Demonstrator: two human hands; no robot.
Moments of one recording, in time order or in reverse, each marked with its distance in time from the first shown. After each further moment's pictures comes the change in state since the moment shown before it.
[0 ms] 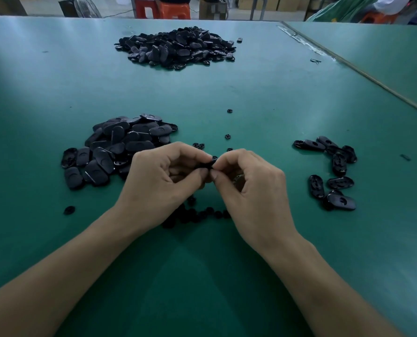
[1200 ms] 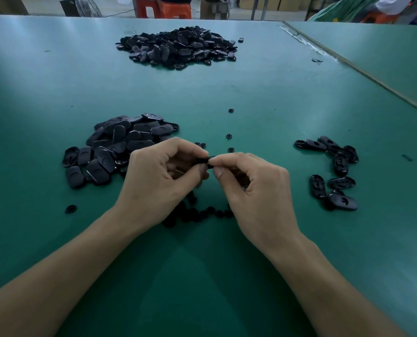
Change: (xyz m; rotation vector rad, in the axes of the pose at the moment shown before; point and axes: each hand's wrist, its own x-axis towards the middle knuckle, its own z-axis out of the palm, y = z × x) left_hand 0.002 -0.004 -0.001 0.054 0.074 0.007; right_hand 0.001 0.000 -0.002 0.040 0.006 0.005
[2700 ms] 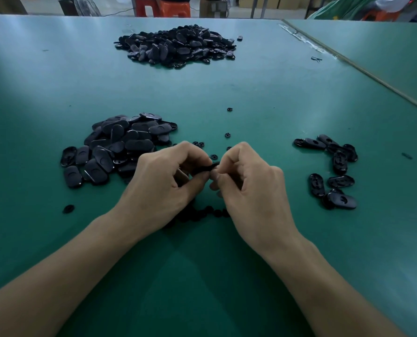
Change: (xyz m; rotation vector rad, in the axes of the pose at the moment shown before) left_hand 0.000 -0.006 0.000 0.289 -0.062 0.240; right_hand -0.001 -0.003 0.000 0.000 -0.066 0.058
